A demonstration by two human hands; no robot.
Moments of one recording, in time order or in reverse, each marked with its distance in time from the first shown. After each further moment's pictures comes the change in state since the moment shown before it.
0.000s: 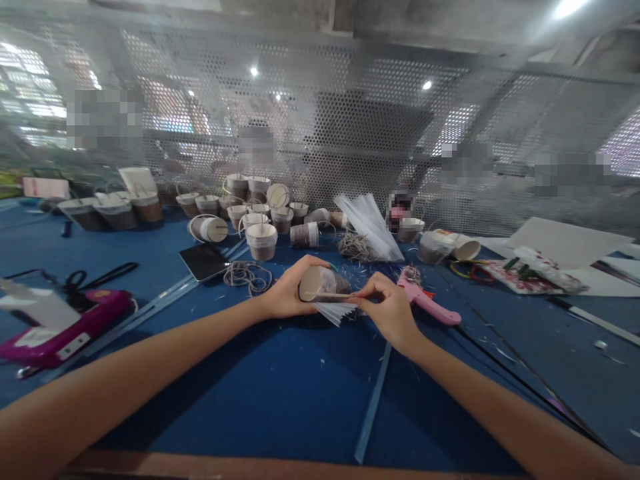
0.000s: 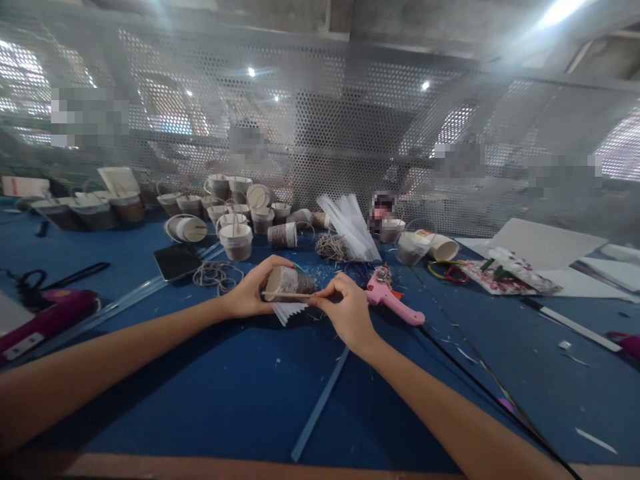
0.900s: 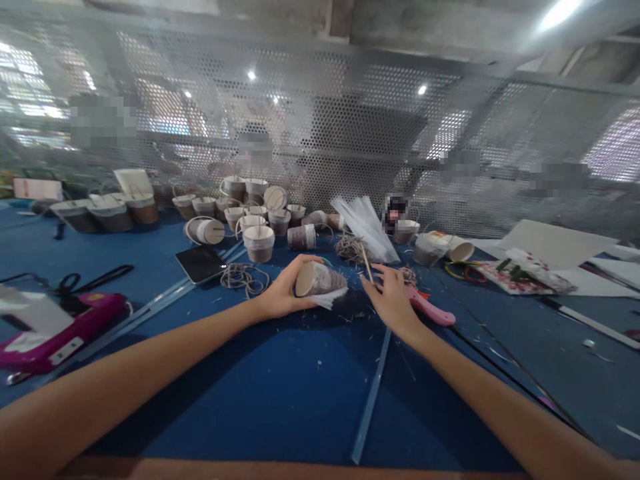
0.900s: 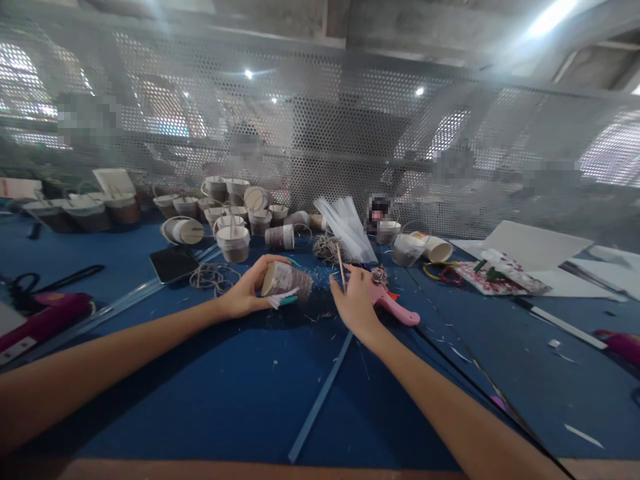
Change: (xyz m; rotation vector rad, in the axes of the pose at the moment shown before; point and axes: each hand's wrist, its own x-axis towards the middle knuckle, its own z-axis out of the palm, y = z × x) left_hand -0.001 0.000 0.001 -0.218 0.035 -0.111; right_hand 0.019 0.041 -0.012 -0.359 0.176 0.039
